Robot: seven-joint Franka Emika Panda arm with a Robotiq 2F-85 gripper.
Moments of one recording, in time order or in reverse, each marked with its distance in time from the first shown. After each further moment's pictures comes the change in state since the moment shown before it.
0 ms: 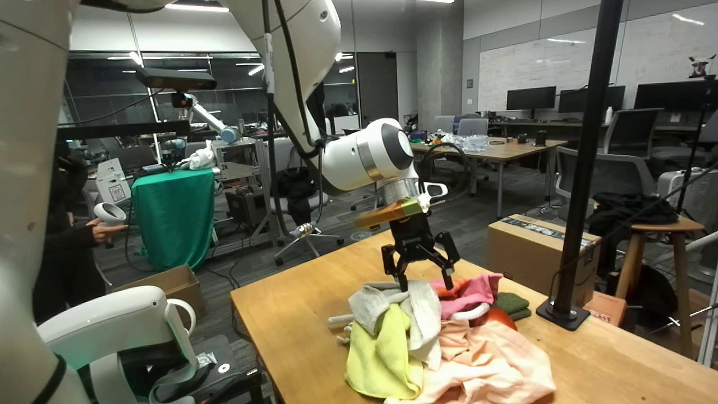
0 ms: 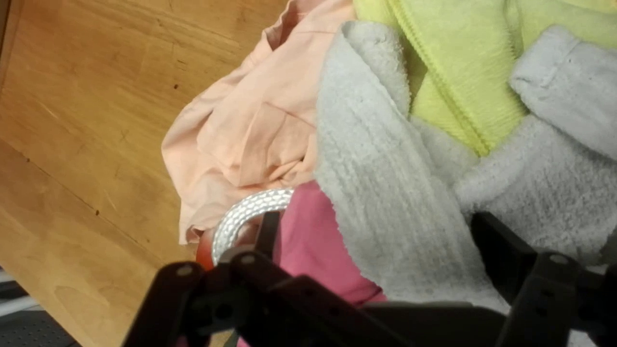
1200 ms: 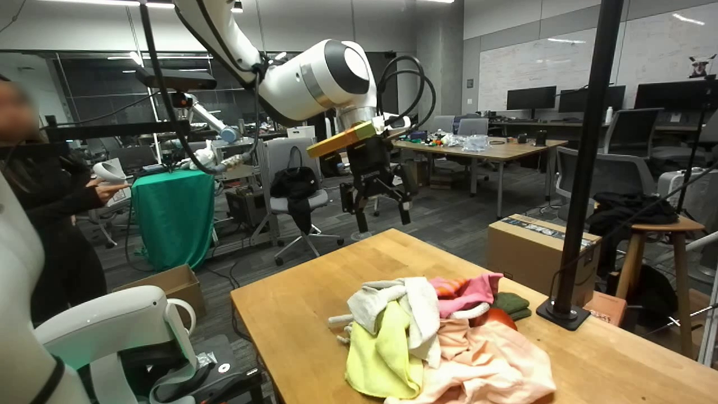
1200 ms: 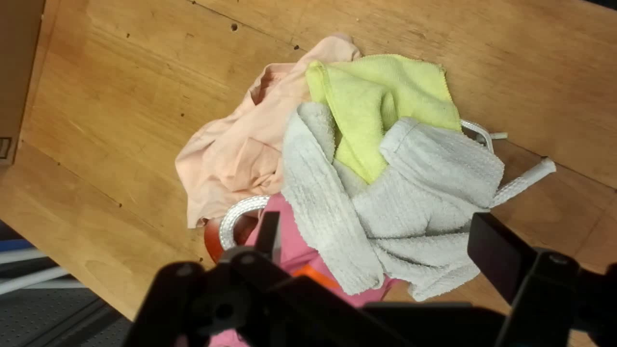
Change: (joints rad) arm -0.038 -0.359 0.147 -0.108 0.202 -0.188 -0.125
